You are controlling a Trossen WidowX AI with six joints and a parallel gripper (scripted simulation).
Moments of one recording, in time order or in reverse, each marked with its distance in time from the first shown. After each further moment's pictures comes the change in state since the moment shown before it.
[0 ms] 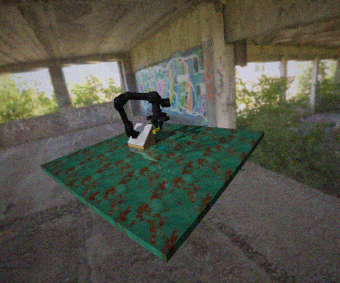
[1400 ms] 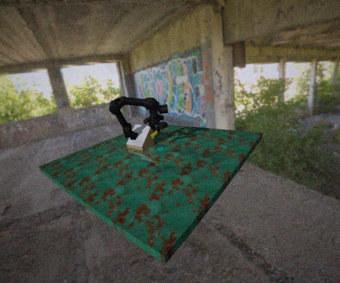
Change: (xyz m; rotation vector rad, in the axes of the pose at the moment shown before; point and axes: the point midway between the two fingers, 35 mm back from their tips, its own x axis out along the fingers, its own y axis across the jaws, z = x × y) arm 0.020 0.013 -0.002 -0.049 -0.220 0.193
